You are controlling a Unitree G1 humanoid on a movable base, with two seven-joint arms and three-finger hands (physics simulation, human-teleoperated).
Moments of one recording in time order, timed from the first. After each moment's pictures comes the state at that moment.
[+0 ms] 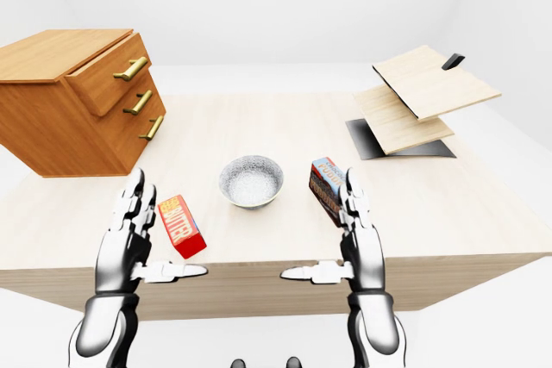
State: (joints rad) left arm 0.31 0.00 -0.01 -0.49 0.09 -0.02 -0.04; right arm 0.35 0.01 -0.02 -0.54 0.02 0.03 0.10
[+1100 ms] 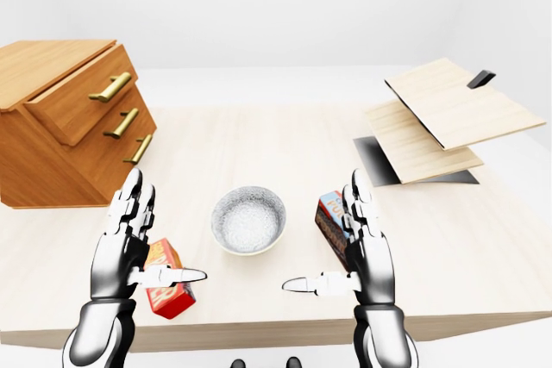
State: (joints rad) left arm 0.35 0.00 -0.02 -0.54 0.09 -0.03 -0.05; right arm 0.44 0.02 -0.02 -0.64 0.04 0.00 0.13
